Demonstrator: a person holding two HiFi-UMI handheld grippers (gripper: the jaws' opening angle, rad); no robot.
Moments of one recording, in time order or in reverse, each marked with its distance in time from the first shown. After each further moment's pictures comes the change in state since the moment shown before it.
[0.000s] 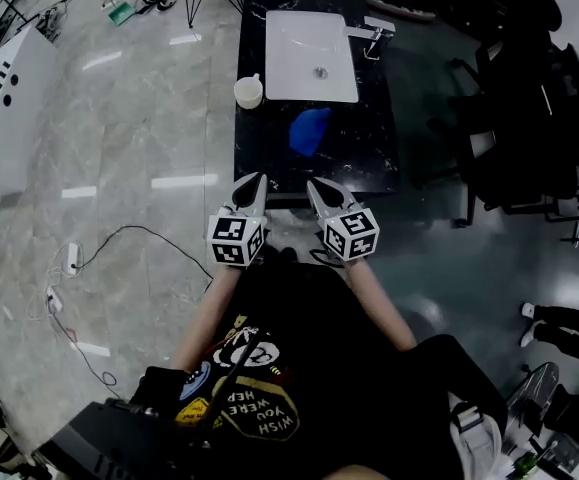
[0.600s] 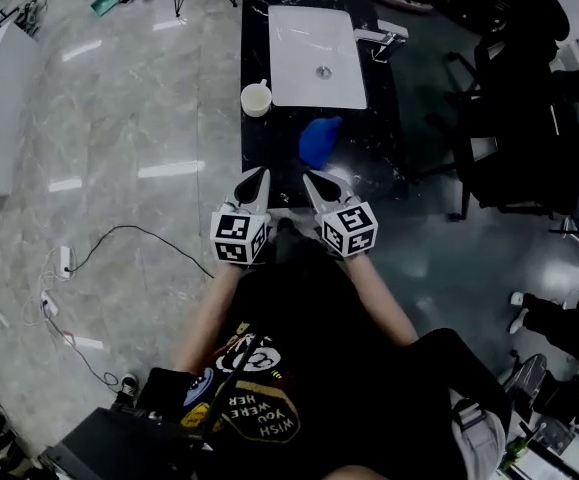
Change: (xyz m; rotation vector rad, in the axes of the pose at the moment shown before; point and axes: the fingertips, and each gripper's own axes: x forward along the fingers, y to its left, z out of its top) left arm 0.037 0.056 0.027 -0.016 0.009 -0.055; right arm 0.074 0.005 0.034 -0.054 0.054 -0.006
